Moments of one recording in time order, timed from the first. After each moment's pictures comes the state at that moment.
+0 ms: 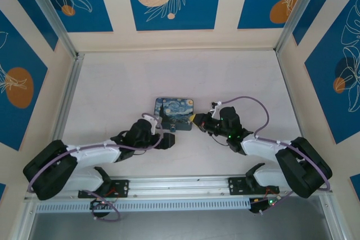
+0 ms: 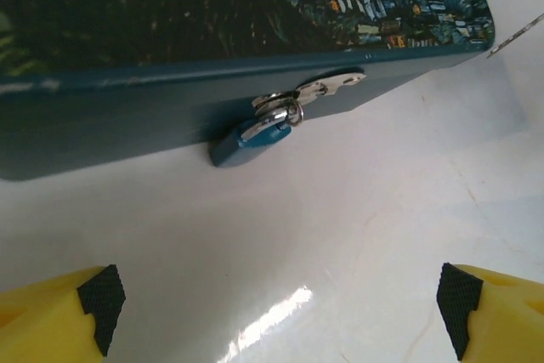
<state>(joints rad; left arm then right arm) -0.82 1.28 0.37 0.24 0.09 -0.63 0.57 1.26 0.33 0.55 -0.39 1.22</state>
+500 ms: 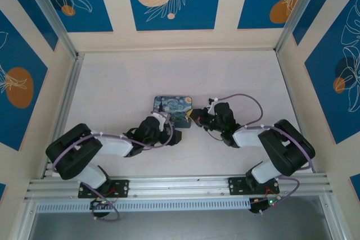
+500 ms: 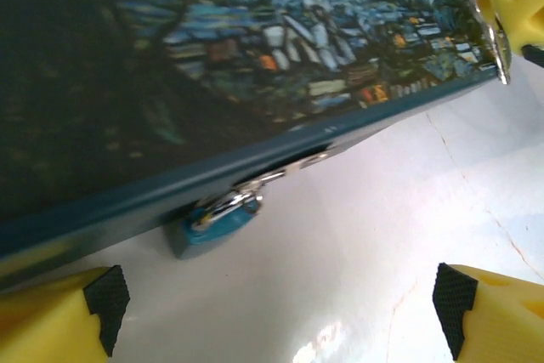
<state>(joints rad) -0.83 1.54 0.44 0.48 0.05 -0.55 0.54 1.50 0.41 0.70 -0.37 1.25</state>
